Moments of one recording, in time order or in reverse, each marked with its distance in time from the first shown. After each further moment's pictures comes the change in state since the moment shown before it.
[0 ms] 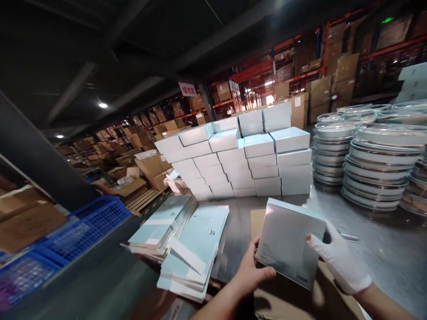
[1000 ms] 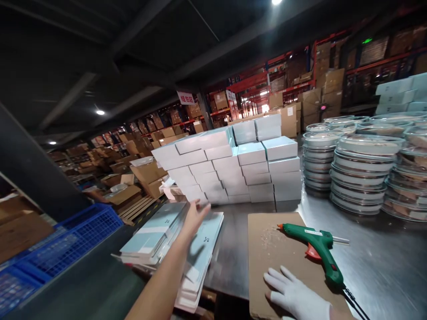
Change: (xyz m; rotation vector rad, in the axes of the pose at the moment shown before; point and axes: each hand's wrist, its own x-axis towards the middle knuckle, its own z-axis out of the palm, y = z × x) left_hand 0.061 0.169 -0.123 0.698 0.772 0.051; right_hand -0.043 0.083 0.021 -0.619 -0.989 -0.618
